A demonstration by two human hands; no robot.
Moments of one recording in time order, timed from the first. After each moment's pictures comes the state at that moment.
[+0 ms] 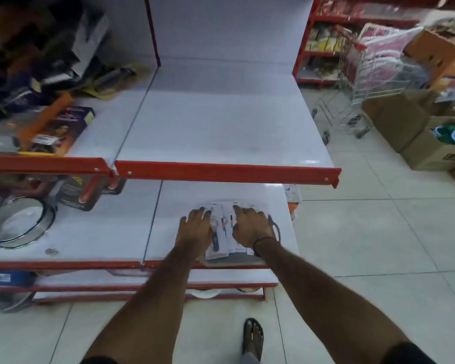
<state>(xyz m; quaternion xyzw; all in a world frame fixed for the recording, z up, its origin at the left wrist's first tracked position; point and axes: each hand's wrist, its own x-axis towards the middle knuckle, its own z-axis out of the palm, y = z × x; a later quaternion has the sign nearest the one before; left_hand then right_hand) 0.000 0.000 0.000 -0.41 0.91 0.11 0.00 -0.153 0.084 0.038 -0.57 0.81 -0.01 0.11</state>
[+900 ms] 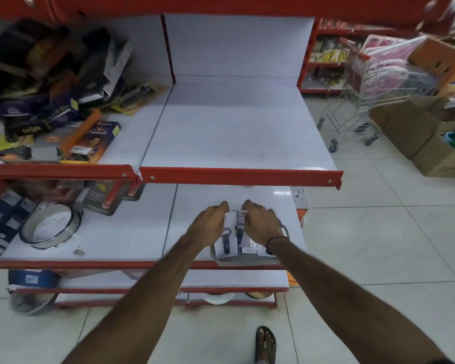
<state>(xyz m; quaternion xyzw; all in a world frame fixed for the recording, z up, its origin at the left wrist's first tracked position) 0.008 0.007 0.082 -0.34 0.91 0.22 -0.03 -0.143 0.091 0.067 -0.58 0.80 -0.15 0.09</state>
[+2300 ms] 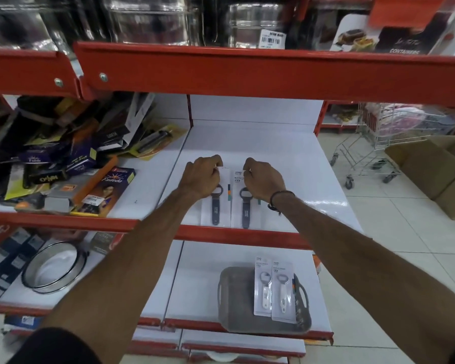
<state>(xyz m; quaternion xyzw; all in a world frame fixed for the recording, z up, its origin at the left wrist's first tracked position) -0.038 -0.160 0.240 -0.39 0.89 0.12 -0.21 -0.199 -0.075 0.234 -0.59 0.77 -0.24 0.02</state>
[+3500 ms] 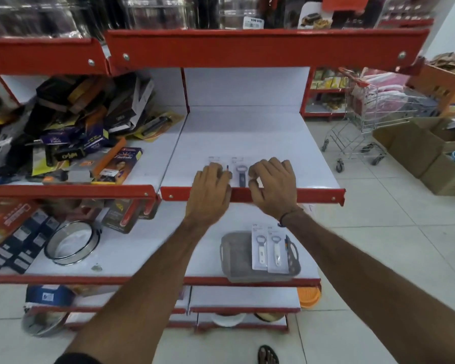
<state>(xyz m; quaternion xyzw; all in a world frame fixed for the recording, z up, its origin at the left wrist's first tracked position) 0.016 -0.023 0.186 -0.28 0.88 -0.11 -0.38 -0.149 0.066 0.207 -0.63 0.64 -0.33 -0.29</state>
